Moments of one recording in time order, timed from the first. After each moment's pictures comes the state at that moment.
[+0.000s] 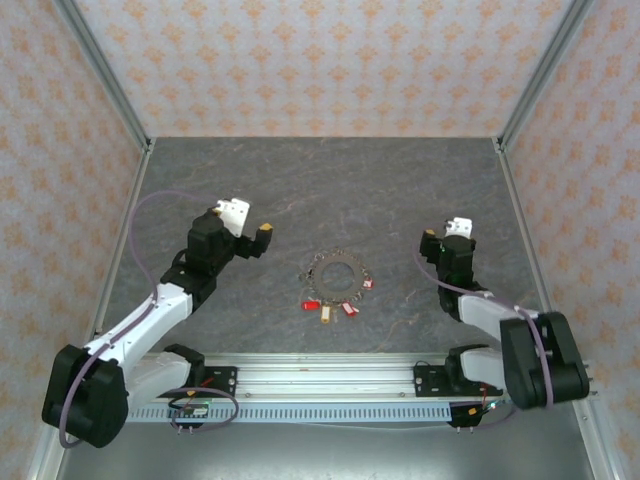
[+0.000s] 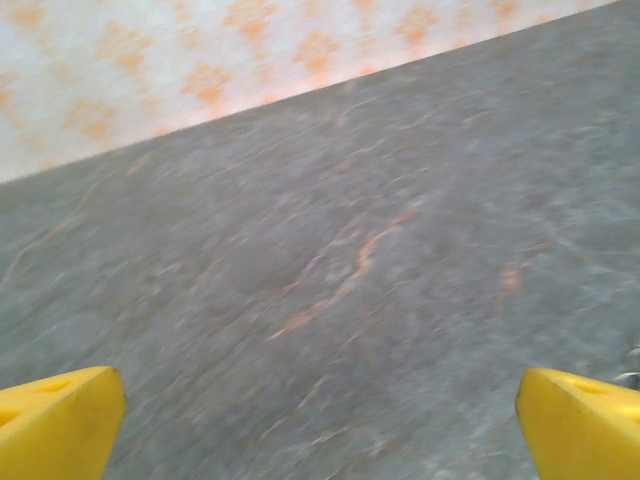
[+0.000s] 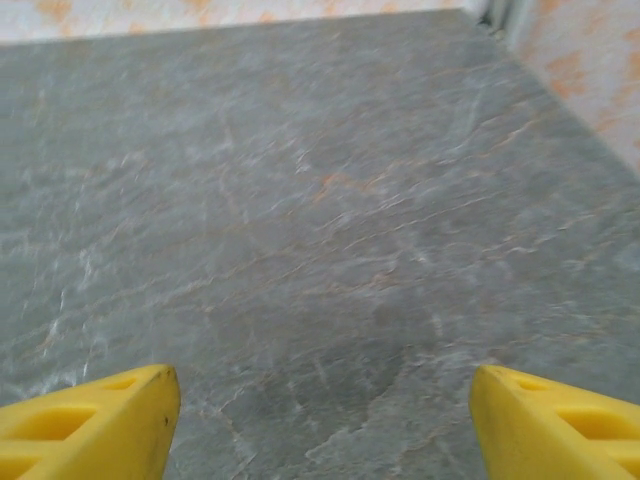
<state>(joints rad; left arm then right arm) -0.28 1.04 0.53 0.10 -0.08 0.08 0.14 1.25 0.28 0.53 0.27 0.13</state>
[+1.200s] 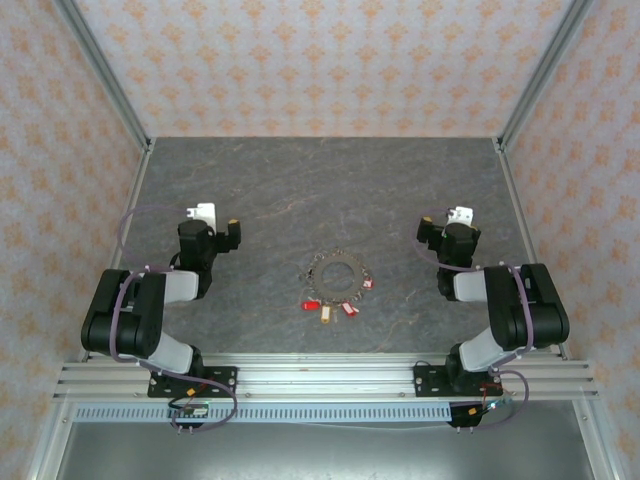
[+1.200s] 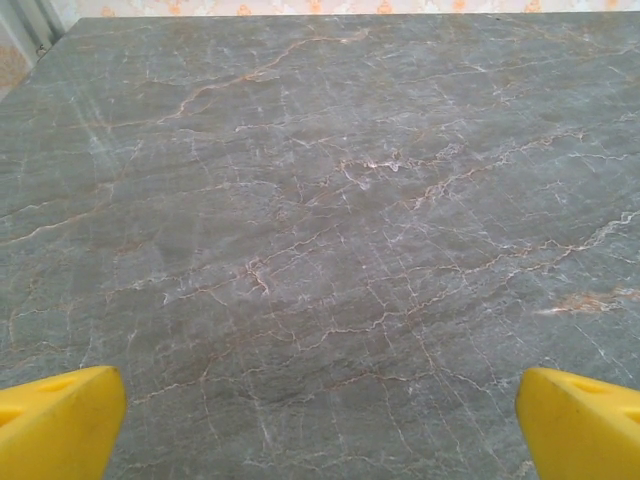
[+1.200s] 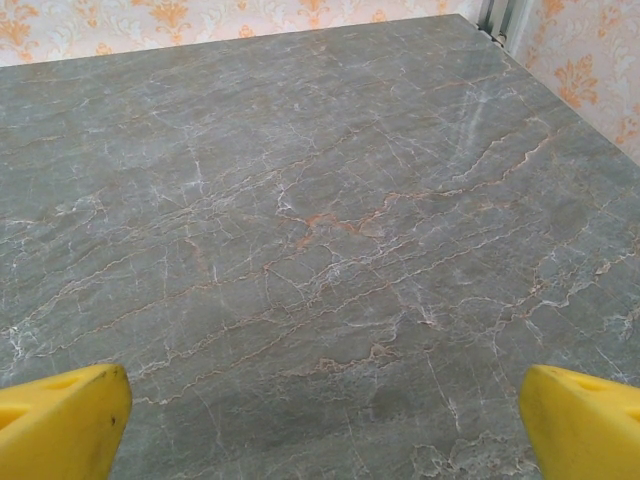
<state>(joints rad) -0.01 1.50 0.41 0.64 -0.14 -0.04 0.05 1.53 0.38 0.75 0.23 0.13</state>
